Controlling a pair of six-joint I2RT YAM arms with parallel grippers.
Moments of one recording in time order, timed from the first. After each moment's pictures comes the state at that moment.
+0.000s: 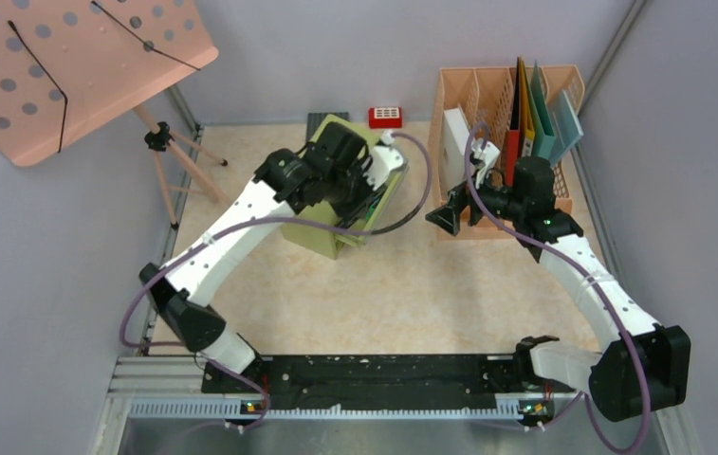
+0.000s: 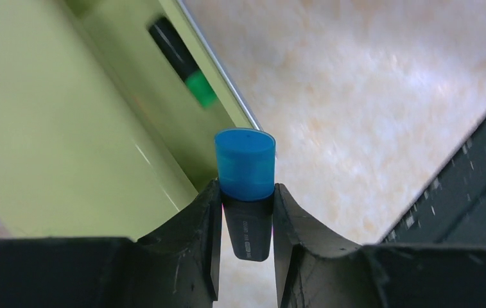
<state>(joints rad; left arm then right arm) -0.75 1.52 1.69 -1.07 0.12 0.29 0.23 1.14 0.90 -0.16 -0.72 -0.05</state>
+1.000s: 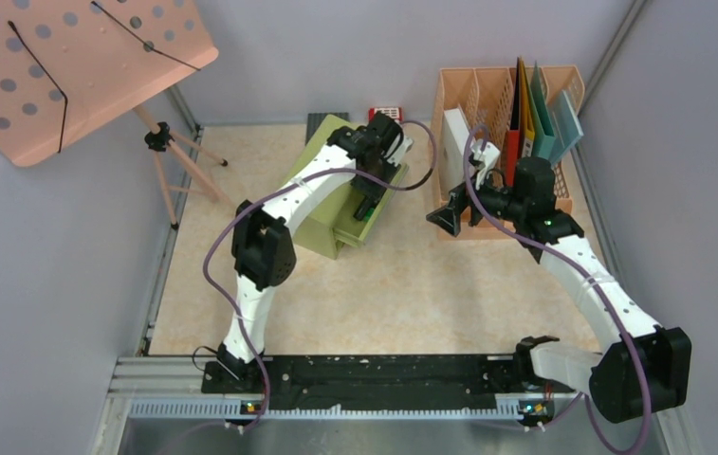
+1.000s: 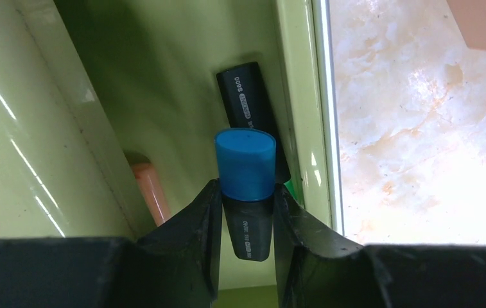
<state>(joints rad) -0.64 2.15 2.11 -1.06 -0.06 0.03 0.23 1.13 0.90 -0.16 -0.71 -0.08</state>
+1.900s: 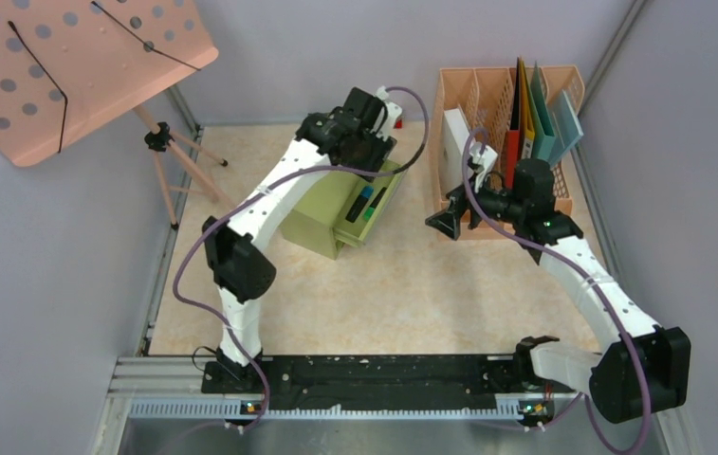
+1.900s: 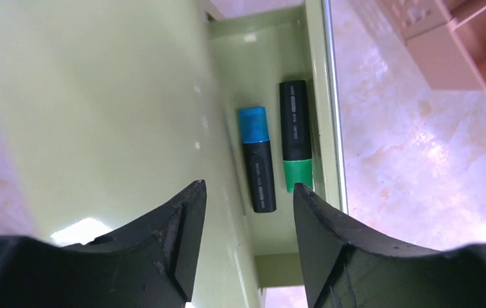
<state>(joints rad) -0.63 2.01 2.14 -1.04 -0.11 0.04 0.23 1.13 0.88 -0.16 -0.75 -0.09</state>
